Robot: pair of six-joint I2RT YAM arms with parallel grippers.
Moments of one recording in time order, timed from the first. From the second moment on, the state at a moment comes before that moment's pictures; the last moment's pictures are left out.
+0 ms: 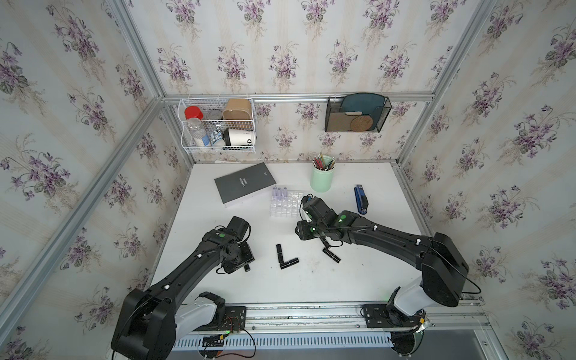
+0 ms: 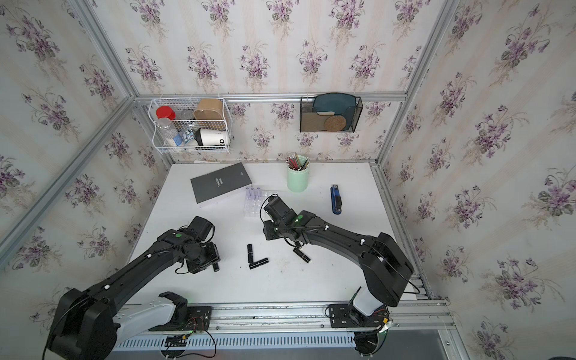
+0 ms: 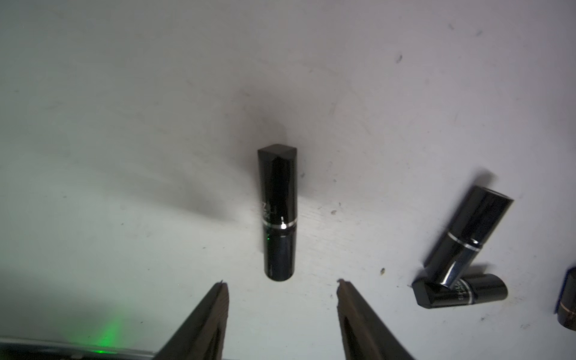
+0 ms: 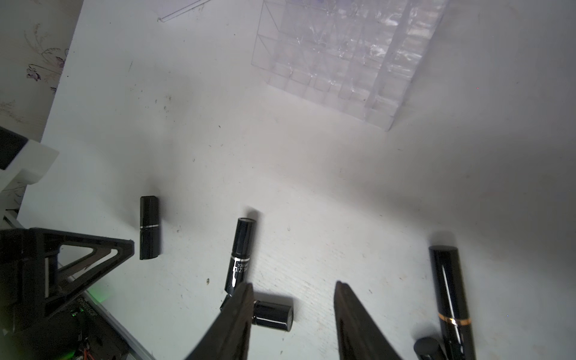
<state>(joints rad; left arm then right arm) -0.39 1.16 0.67 -0.93 0.13 -0.84 0.89 1.58 1.12 -0.48 -0.02 0.56</state>
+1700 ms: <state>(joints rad) -0.57 0.88 0.71 -0.40 0.42 -0.27 0.69 1.48 1.21 -0.37 -0.66 0.70</state>
